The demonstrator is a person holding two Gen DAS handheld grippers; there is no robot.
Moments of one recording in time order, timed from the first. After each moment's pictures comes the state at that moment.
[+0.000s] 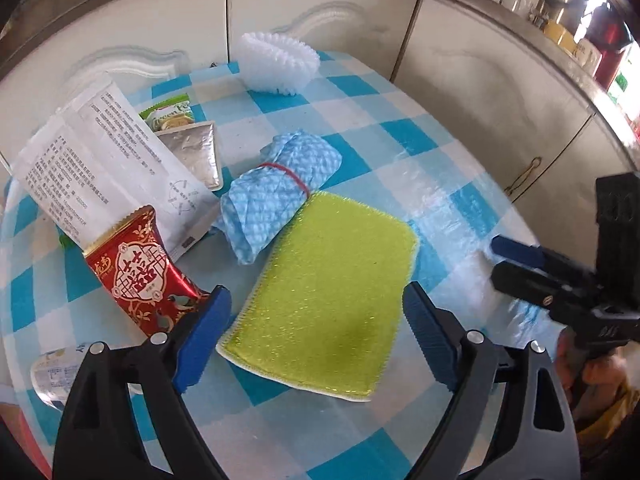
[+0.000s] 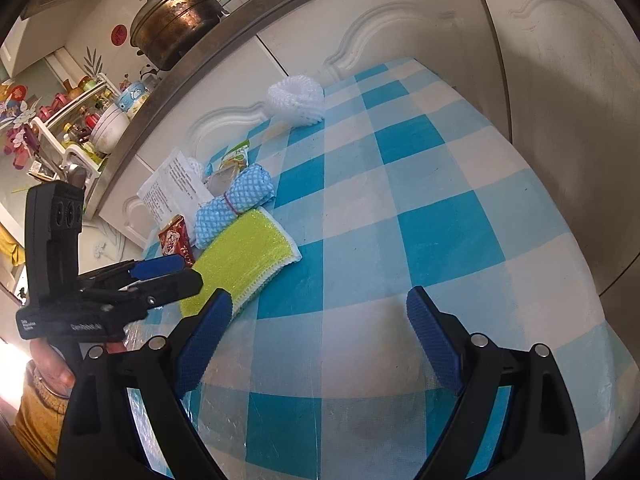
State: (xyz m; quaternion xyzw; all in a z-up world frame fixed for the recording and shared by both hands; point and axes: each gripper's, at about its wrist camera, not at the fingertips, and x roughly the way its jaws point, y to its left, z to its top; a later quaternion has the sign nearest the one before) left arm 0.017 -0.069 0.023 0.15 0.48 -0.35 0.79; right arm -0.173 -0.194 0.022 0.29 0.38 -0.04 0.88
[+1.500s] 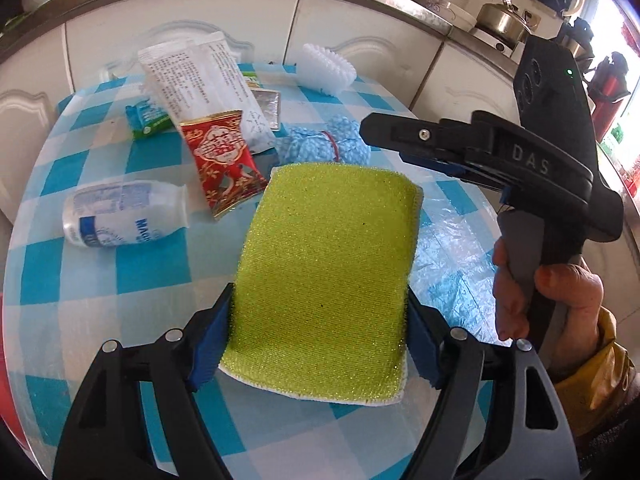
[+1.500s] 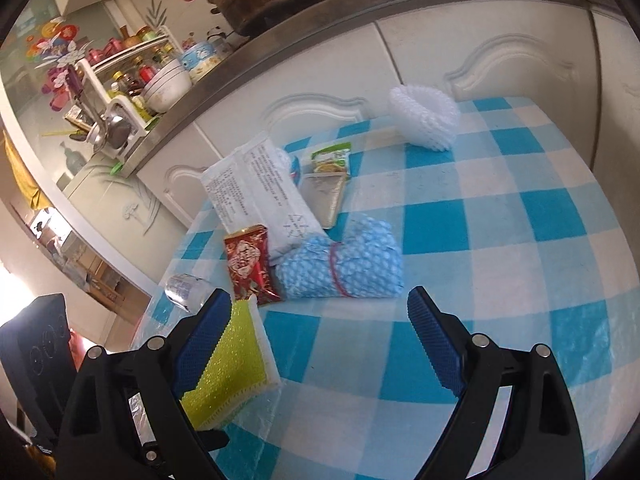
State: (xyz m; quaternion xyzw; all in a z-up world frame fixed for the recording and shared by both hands) left arm -0.060 0.033 0.035 0.03 0.46 -0.31 0.83; right arm -0.078 -0.114 0.054 0.20 0.37 0.07 0.90
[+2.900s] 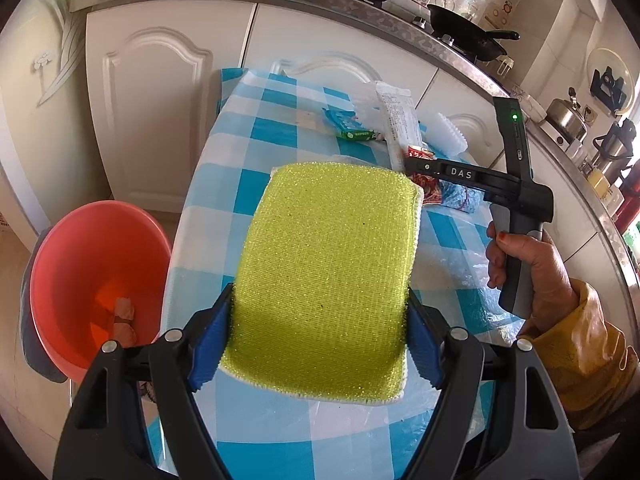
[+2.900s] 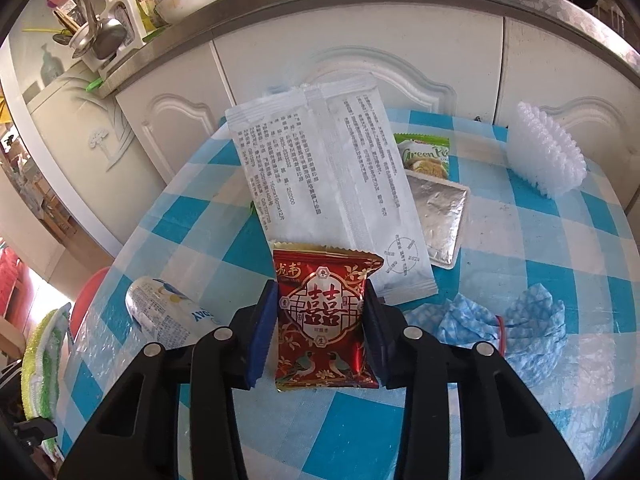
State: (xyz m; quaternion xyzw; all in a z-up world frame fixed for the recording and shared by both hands) left arm -0.087 0.212 0.047 -0.08 0.43 -0.19 0.88; right arm 0.010 -0.017 0.037 0.06 0.43 0.03 0.90
